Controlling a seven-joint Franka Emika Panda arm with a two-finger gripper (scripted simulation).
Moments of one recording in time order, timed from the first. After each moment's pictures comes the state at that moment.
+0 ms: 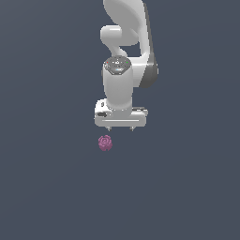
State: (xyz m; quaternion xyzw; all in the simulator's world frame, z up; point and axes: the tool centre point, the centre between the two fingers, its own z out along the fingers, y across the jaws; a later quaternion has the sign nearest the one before) arm 0.002 0.003 0.167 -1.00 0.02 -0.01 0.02
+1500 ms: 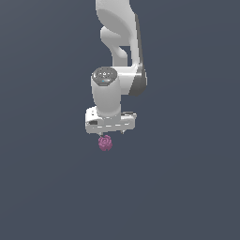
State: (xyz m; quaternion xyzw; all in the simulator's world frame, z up) arm 0.008 -0.037 0.140 -1.00 -0.06 -0.01 0.01
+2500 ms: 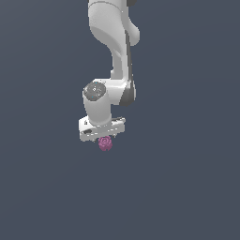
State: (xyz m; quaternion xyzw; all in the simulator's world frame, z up) arm 0.002 -0.077 0.088 -0.99 -0.14 0.00 0.00
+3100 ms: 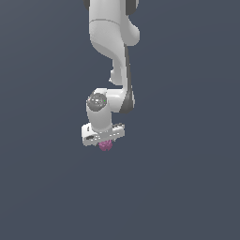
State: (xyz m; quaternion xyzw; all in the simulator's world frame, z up) arm 0.000 -0.077 0.043 -0.99 -0.14 0.00 0.00
